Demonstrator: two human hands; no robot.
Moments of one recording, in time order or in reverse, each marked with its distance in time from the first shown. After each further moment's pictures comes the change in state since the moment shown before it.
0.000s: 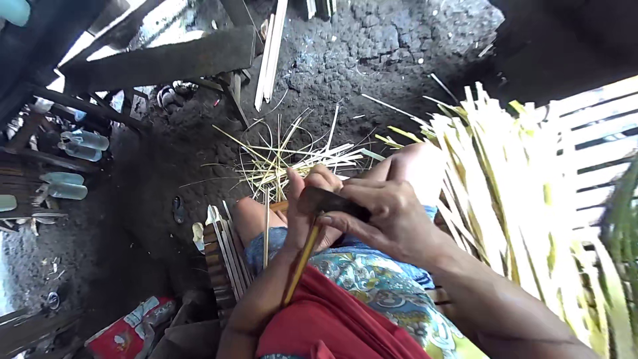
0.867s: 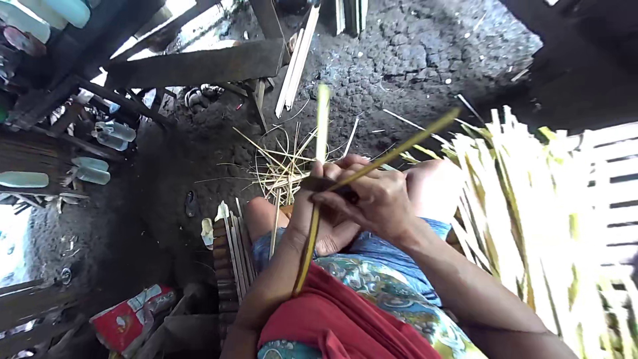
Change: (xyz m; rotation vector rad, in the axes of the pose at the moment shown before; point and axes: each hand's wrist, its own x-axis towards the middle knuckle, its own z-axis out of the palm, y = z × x) left_hand 0.009 0.016 0.015 -0.310 0.249 -0.246; right_hand 0.018 0.022 0.025 -0.238 0.162 -0.212
